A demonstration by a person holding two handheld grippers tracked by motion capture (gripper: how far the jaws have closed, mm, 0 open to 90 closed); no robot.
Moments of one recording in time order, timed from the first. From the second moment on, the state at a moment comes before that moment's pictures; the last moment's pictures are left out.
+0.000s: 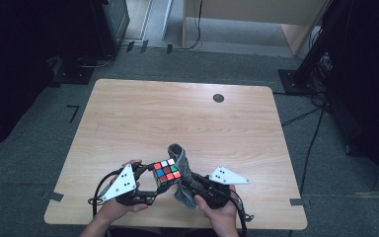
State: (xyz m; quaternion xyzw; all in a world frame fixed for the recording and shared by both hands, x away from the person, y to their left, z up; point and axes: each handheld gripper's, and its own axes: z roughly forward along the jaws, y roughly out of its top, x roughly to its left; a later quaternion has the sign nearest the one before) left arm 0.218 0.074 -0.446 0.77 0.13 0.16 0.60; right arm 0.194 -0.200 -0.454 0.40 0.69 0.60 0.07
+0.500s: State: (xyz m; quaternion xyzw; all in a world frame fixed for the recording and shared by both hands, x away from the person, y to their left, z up) left arm 0.220 0.072 -0.449 0.78 0.12 0.14 0.60; right arm 0.192 -0.201 -0.451 0.40 0.69 0.60 0.08
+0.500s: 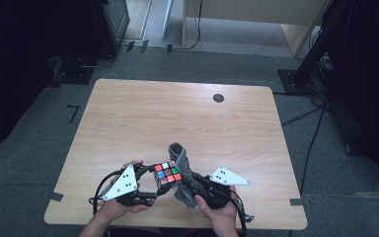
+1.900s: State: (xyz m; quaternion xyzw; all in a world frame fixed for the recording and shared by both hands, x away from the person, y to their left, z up) left arm 0.228 0.081 -0.446 0.72 0.19 0.11 0.66; right arm 0.179 -0.161 -0.462 0.36 0.72 0.58 0.12
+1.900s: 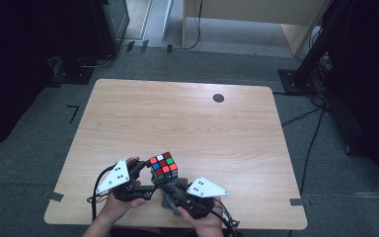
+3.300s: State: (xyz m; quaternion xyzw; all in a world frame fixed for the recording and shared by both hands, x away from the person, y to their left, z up) left arm 0.221 0.068 -0.445 0.74 0.19 0.13 0.63; right arm 0.178 -0.154 -0.467 0.36 0.72 0.58 0.09
